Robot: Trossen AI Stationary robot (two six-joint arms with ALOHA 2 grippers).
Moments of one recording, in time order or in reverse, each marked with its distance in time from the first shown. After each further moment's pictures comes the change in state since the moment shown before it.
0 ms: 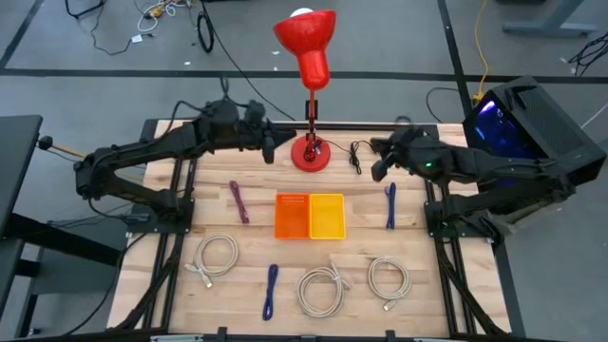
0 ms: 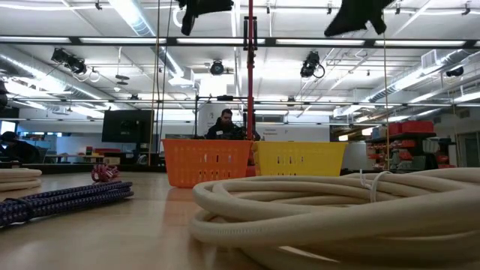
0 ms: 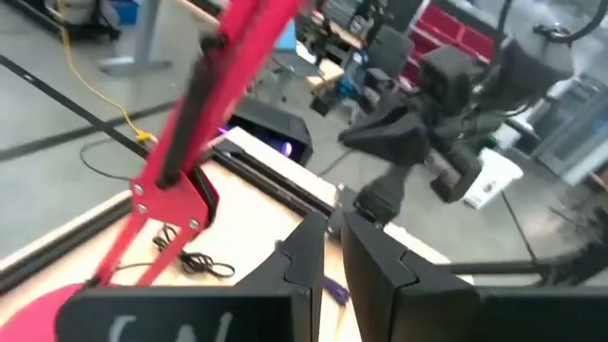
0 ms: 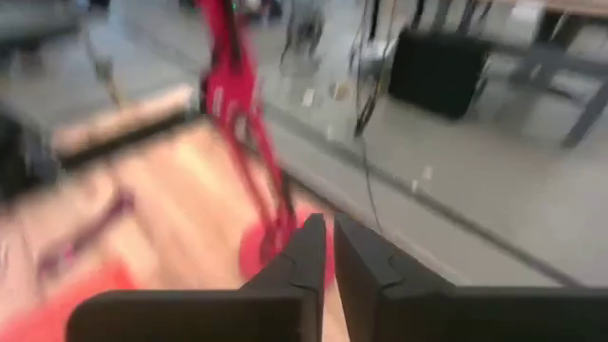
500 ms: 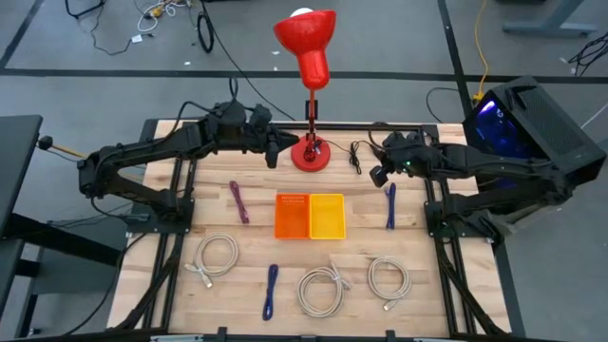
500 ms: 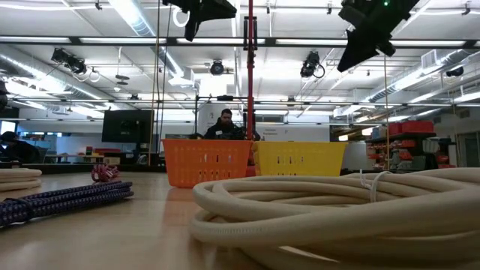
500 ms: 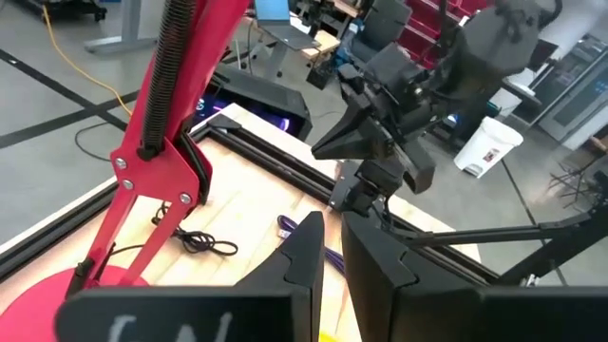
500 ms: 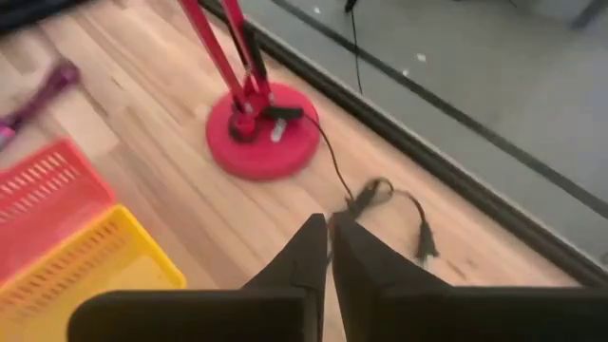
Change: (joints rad) left arm 0.000 0.029 0.000 -0.029 0.037 0.046; right arm -0.106 0.061 0.000 -0.282 -0.136 0.143
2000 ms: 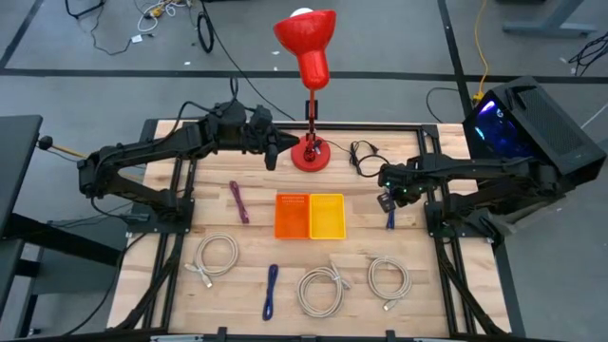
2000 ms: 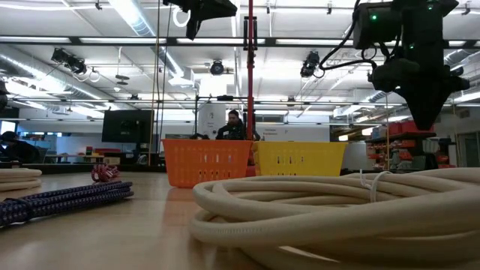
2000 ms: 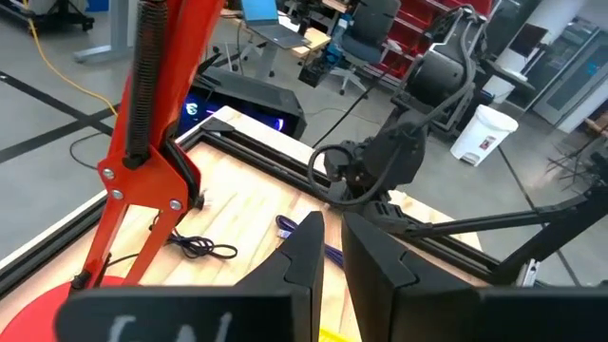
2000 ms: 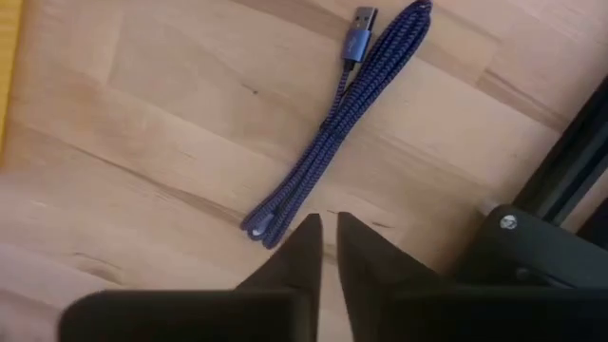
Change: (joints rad) left arm 0.000 0.000 0.000 0.005 0.026 0.054; right arm -0.011 0.137 -0.159 -0.408 -0.472 0.528
